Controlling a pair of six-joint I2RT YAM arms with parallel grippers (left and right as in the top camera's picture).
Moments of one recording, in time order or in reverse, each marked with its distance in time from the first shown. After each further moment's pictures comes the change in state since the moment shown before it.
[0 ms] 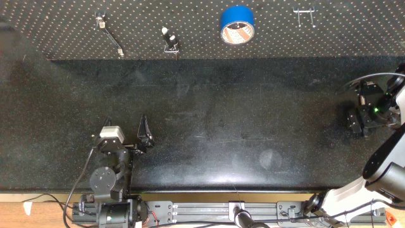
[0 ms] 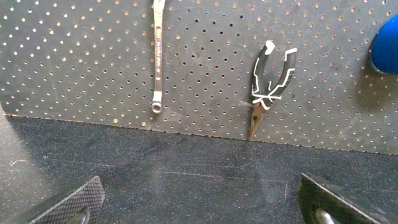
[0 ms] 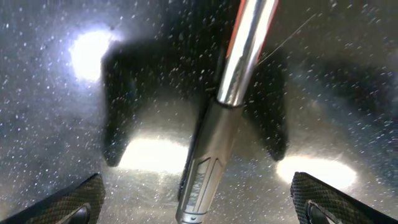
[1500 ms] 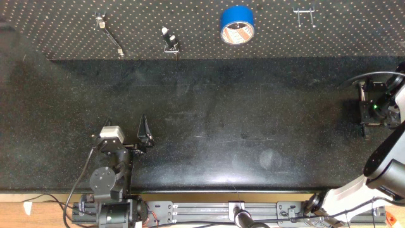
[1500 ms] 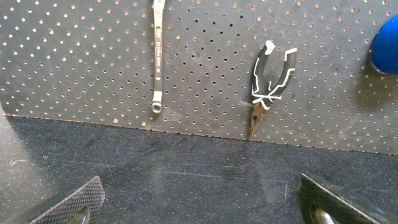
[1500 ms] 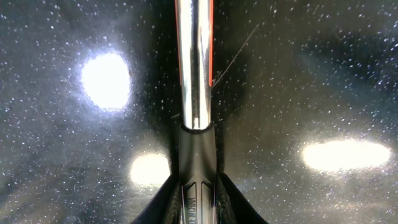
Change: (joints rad) left arm 0.000 0.000 0.000 0.000 0.000 0.000; right arm 0.000 0.021 0.000 0.045 0.000 0.197
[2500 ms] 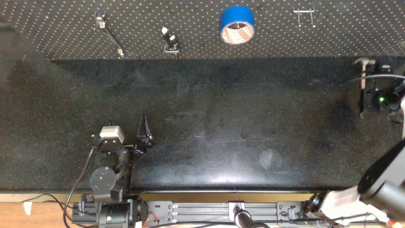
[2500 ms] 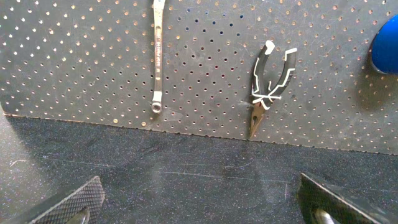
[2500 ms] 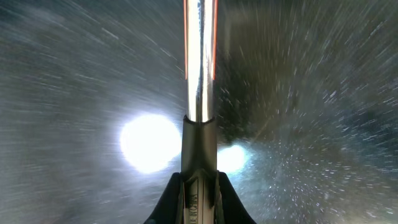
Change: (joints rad) left arm 0.000 0.000 0.000 0.000 0.000 0.000; right arm -0.014 -0.157 0.000 0.064 -0.296 0.003
